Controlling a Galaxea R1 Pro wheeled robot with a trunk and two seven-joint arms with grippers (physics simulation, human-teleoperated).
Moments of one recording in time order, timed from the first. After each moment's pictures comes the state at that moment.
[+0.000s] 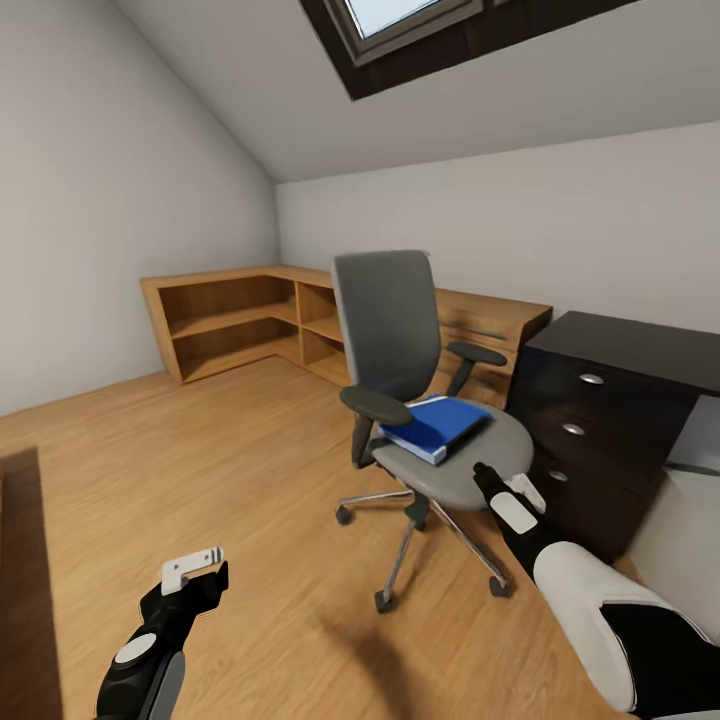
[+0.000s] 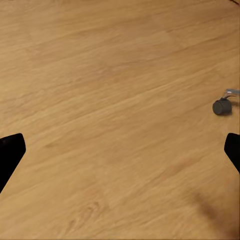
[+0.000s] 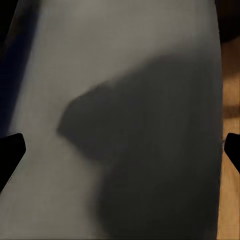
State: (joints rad) left arm -0.08 -0.06 0.09 -1.50 0.10 0.44 0.24; right arm -0.93 -0.04 -0.02 -0.26 -0.97 -0.11 -0.19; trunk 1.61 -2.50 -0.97
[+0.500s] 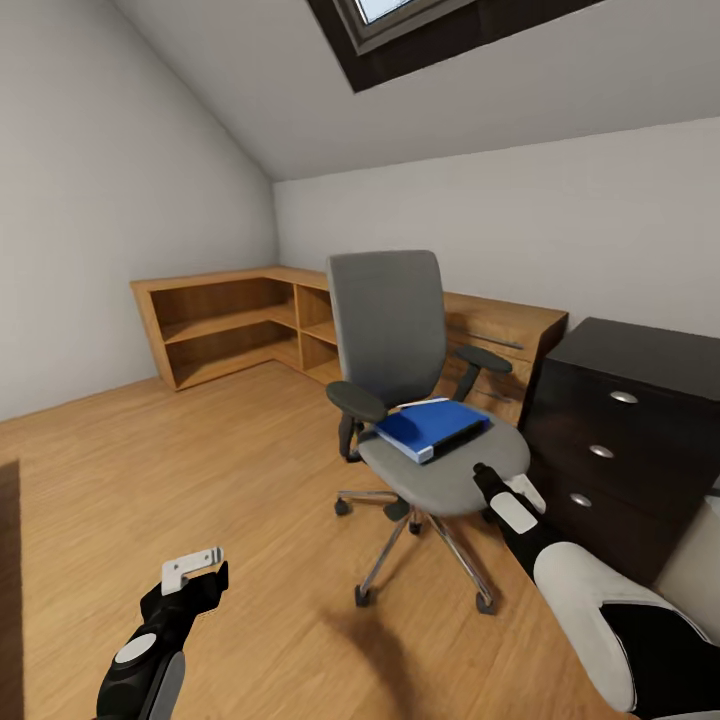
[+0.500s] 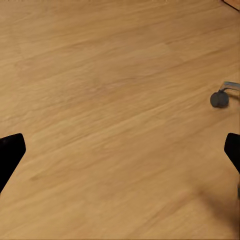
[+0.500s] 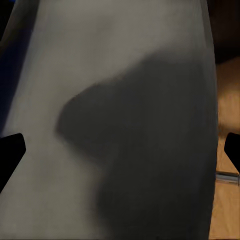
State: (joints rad) left arm -0.08 -0.06 0.09 -1.50 0.10 0.44 0.24; right arm -0.93 -0.04 -0.01 -0.26 -0.97 -0.11 -0.19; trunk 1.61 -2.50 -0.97
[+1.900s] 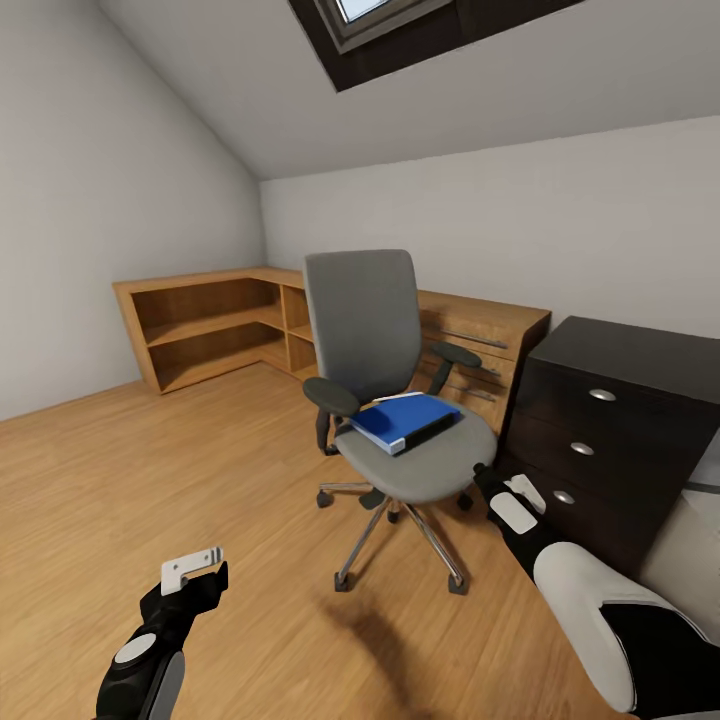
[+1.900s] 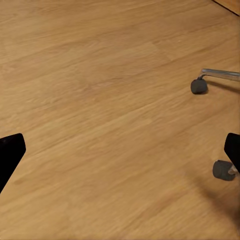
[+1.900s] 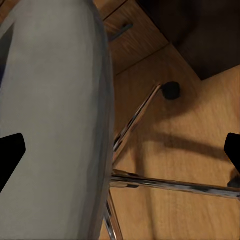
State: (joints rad) left arm -0.08 -0.06 0.09 -1.50 0.10 0.44 0.24; right arm -0.93 -0.04 -0.01 -0.26 -0.97 -0.11 -0.19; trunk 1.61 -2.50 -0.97
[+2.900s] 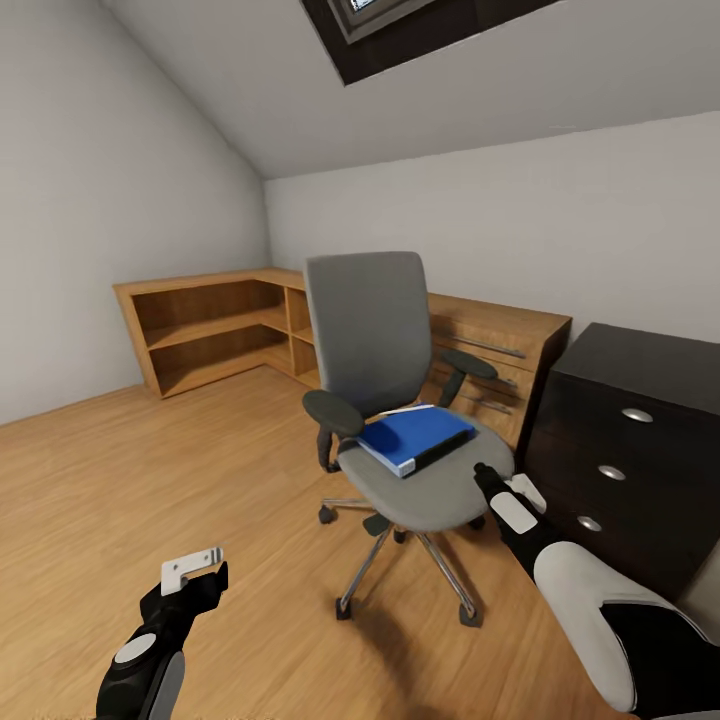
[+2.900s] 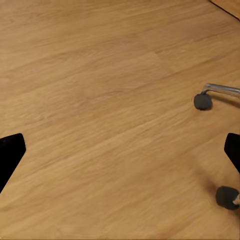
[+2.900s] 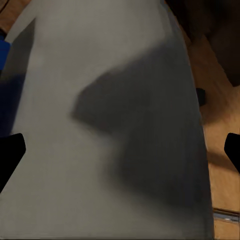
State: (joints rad) left arm -0.08 -0.06 0.10 -1.50 0.10 0.44 0.24; right arm -0.93 -0.04 -0.01 -0.26 -0.96 -0.12 -0.19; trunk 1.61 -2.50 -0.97
